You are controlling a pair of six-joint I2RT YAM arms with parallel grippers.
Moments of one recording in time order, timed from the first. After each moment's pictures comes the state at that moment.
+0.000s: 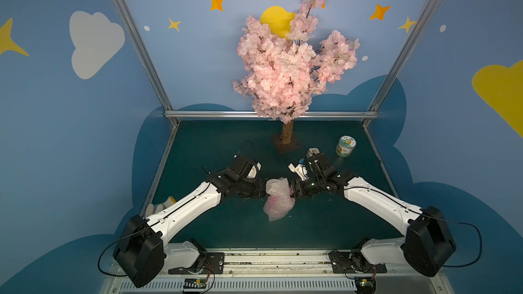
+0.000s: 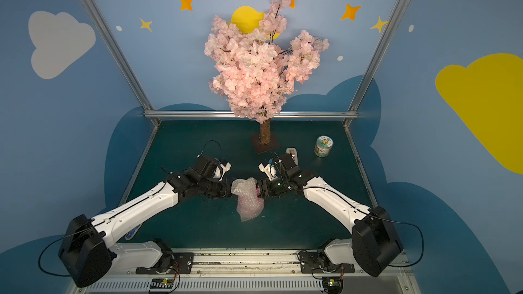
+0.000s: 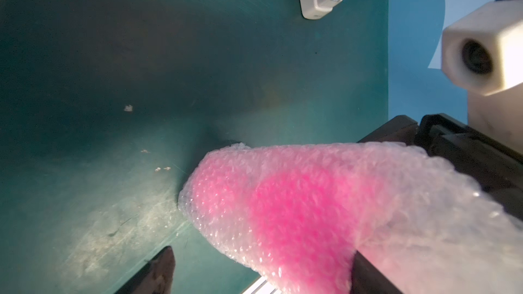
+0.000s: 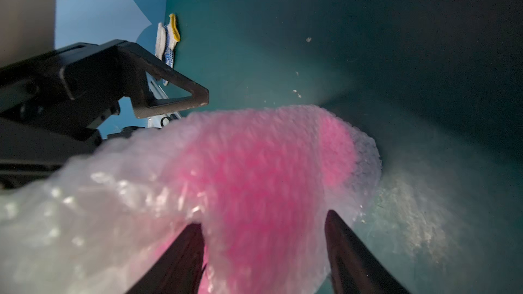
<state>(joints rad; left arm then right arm) -0.64 1.28 0.92 -0.57 0.38 -0.68 0.67 1.37 0.92 -0.53 -0.62 0.44</state>
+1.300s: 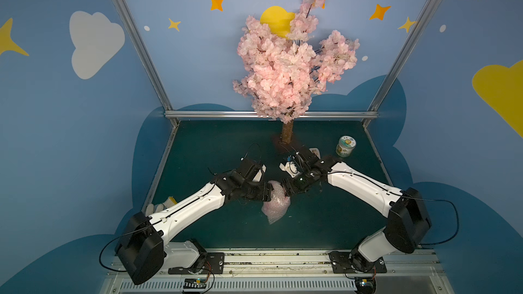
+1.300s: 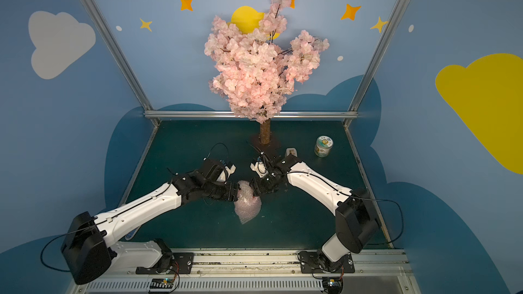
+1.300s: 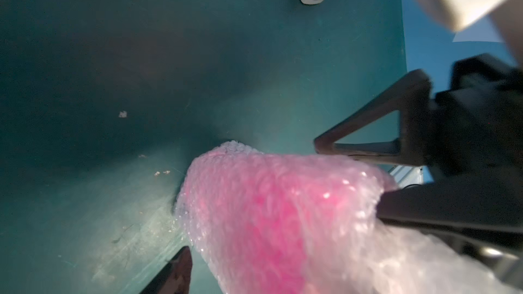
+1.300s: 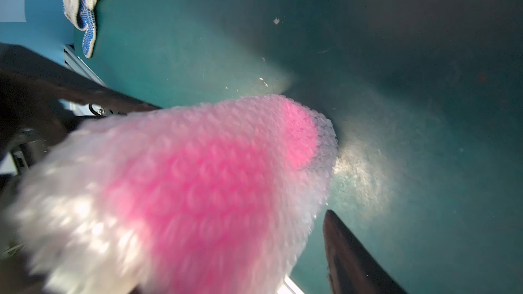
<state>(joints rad) -0.72 1.31 0.93 -0.57 0.28 -0.63 0.73 1.54 1.22 -0.87 -0.44 0.32</state>
